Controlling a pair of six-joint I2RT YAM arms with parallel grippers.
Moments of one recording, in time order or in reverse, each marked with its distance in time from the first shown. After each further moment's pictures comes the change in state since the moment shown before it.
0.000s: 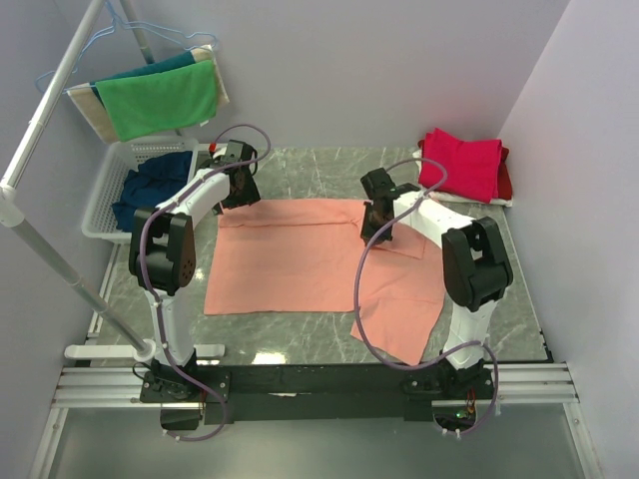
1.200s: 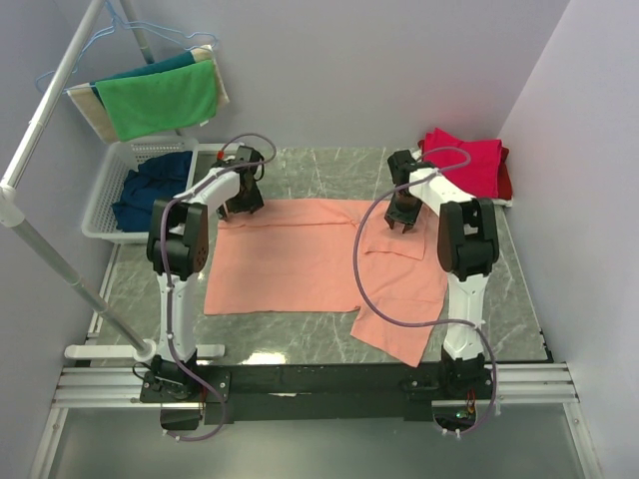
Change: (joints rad) left arm 0.000 0.185 0.112 -0.045 -0.027 -0.010; right arm -0.196 0.277 0.306 -0.180 0.148 0.029
